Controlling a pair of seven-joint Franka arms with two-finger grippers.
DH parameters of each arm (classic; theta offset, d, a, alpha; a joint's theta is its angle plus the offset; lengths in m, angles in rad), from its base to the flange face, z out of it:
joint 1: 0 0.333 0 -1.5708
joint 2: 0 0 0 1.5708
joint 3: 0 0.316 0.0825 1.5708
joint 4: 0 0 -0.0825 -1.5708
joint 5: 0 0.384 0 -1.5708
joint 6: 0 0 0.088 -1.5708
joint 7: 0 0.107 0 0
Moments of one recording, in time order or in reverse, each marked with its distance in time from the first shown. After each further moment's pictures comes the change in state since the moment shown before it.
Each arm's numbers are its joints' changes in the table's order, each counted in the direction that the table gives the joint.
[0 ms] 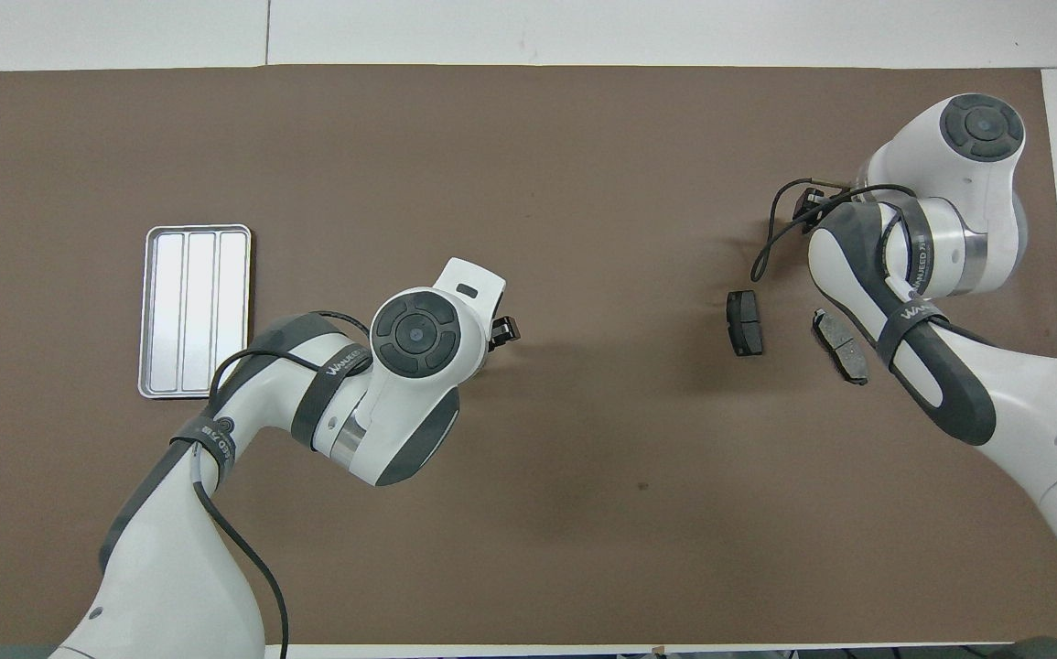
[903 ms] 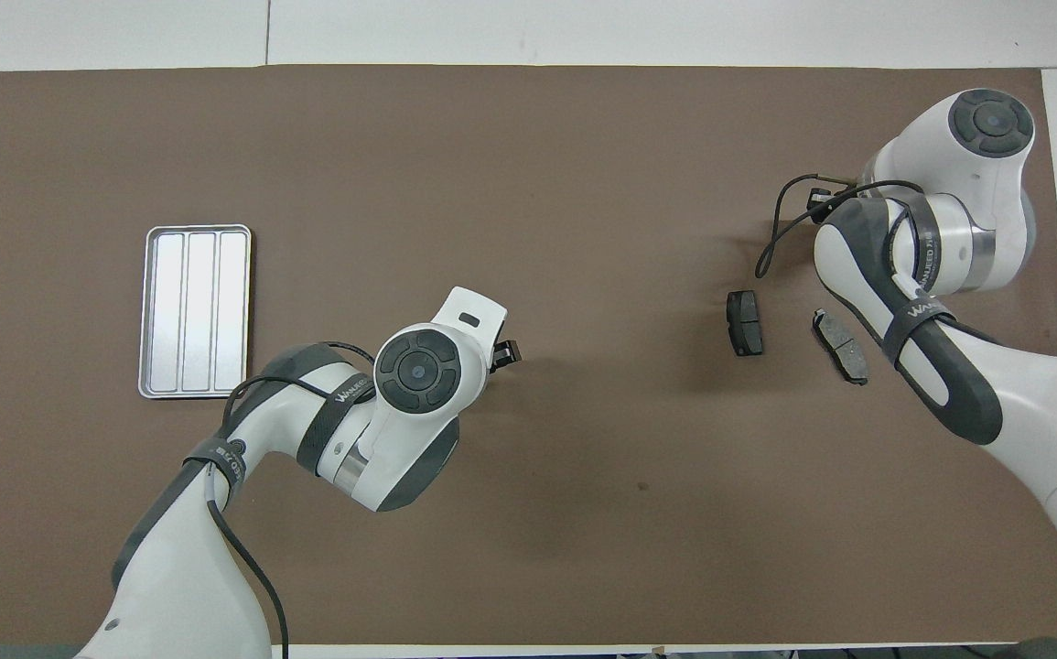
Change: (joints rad) left arm -0.024 -0.023 0.009 -0.090 -0.002 -0.065 -0.004; right arm -0.007 -0.002 -0.002 0.018 -0.002 0.035 -0.006
